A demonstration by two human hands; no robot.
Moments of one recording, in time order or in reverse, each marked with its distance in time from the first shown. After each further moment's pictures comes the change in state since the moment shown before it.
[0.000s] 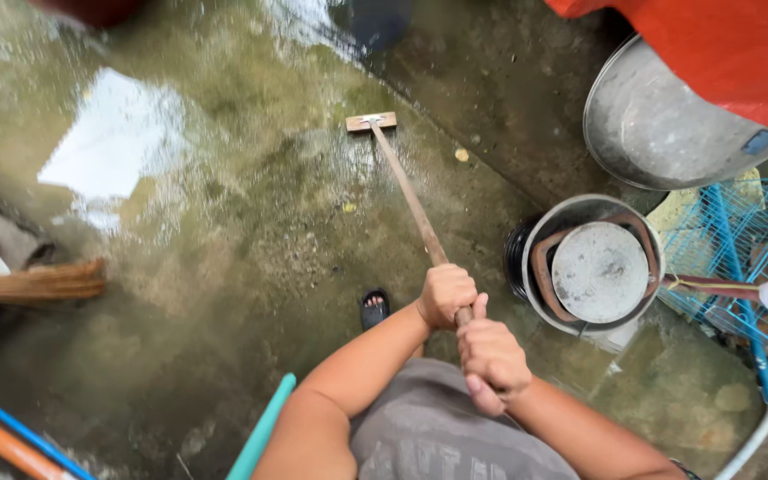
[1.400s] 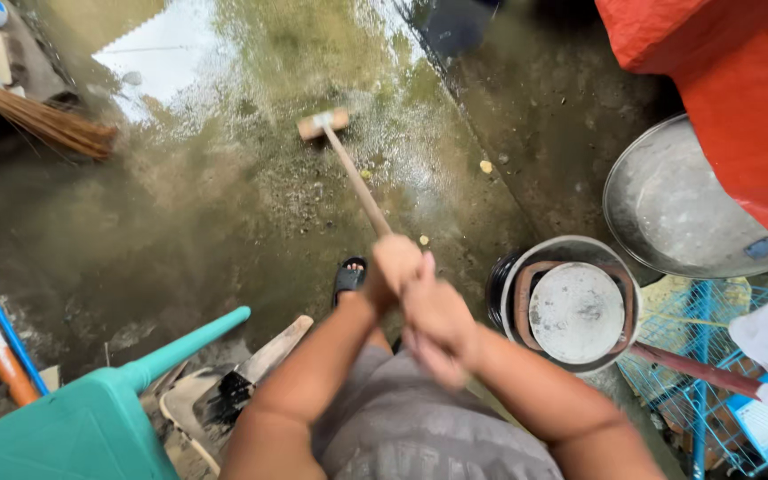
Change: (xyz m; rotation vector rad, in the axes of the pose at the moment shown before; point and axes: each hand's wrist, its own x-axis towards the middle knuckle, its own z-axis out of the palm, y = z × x) left_hand -0.096 0.090 0.012 0.555 0.167 -0.153; right_hand -0.039 -0.051 -0.006 0.318 -0.416 -0.084
